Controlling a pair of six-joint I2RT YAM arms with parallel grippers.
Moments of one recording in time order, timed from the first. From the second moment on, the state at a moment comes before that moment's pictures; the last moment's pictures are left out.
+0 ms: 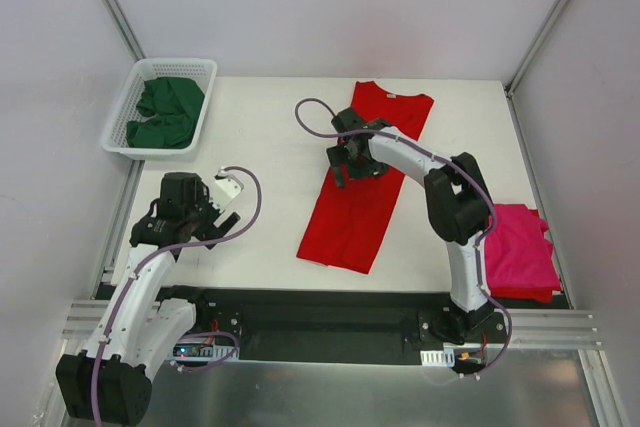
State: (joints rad) left arm -0.10 0.78 0.64 -0.73 0.07 0.67; right arm 0.62 2.08 1.66 -0.83 0.17 0.25
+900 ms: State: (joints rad) left arm -0.10 0.77 0.62 -0.73 0.07 0.67; right arm 0.54 2.28 1.87 -0.96 0.05 0.15
